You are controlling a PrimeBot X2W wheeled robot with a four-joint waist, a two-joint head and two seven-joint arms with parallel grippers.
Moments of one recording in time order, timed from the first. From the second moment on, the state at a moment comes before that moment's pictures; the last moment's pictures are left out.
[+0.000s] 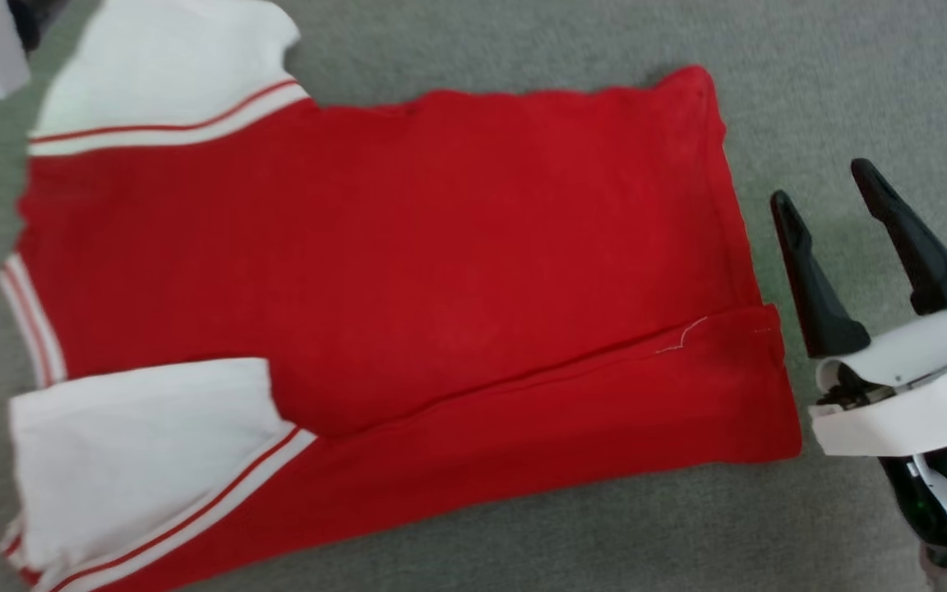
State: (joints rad) left arm -1.44 0.81 -1.03 0.66 -1.26 -0.09 0.39; right arm -0.32 -0.31 0.18 -0.20 0.33 0.13 -0.04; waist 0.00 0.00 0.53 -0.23
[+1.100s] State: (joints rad) left arm -1.60 0.76 -1.04 0.84 -1.37 0.03 0.86; right arm -0.40 -0.28 0.20 -0.14 0.40 0.13 -0.04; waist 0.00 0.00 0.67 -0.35
